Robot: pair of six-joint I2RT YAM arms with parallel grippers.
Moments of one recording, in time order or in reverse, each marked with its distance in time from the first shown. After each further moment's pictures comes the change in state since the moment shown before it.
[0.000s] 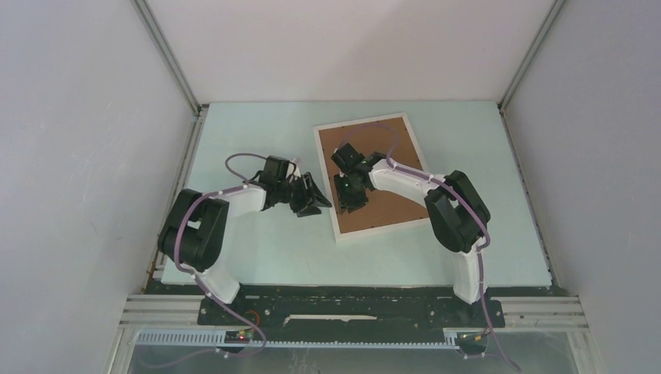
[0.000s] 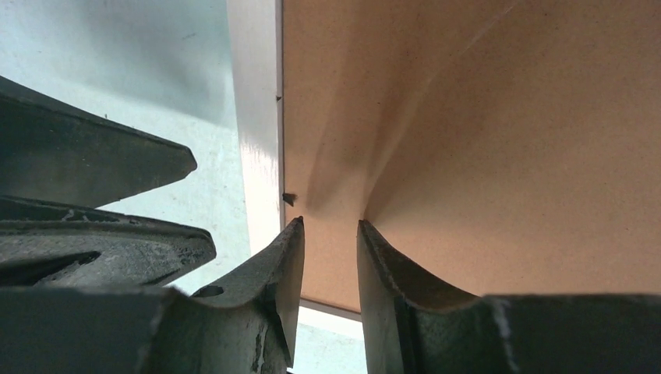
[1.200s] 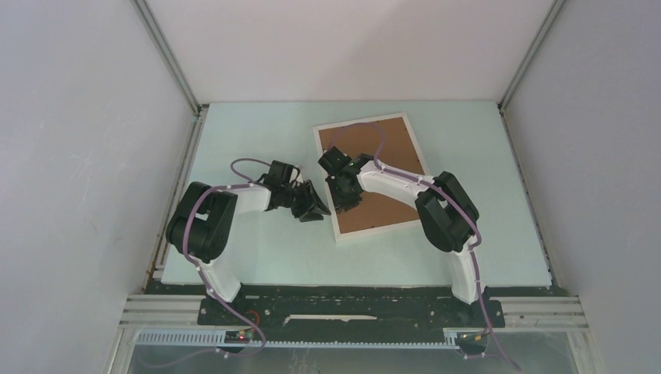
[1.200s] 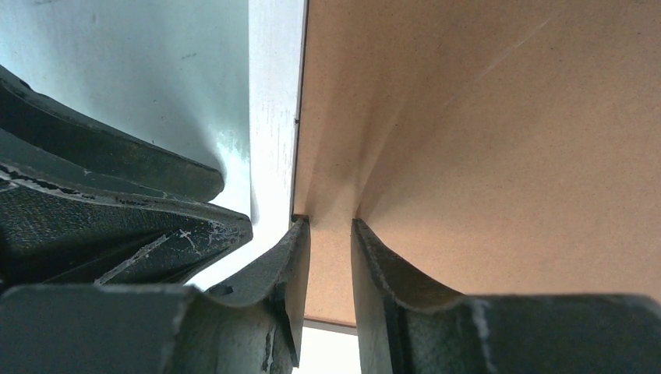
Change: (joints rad) left arm -0.012 0.095 0.003 -0.003 -0.008 0.001; right arm 0.066 0.074 0.097 -0.061 0.149 -0.027
